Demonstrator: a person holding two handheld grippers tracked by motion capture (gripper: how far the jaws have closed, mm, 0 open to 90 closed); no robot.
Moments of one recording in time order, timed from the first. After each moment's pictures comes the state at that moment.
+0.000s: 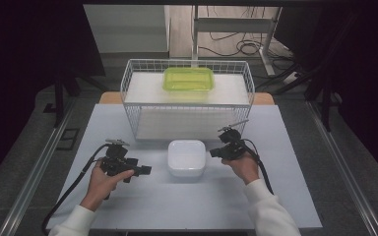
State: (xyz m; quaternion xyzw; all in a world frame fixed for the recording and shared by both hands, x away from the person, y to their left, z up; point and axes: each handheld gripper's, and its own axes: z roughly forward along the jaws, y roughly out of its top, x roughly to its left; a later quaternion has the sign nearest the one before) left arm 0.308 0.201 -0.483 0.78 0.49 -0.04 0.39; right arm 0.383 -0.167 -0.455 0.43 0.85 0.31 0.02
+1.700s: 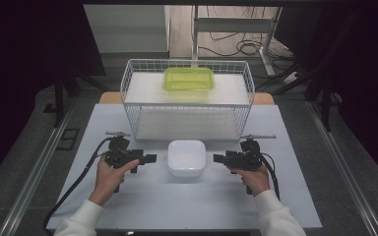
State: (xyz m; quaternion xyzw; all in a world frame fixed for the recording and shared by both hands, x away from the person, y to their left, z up) left arm 0.322 0.187 -0.468 0.73 0.51 -0.04 0.45; right arm 0.352 -0.212 -0.465 0.49 0.75 0.45 -0.01
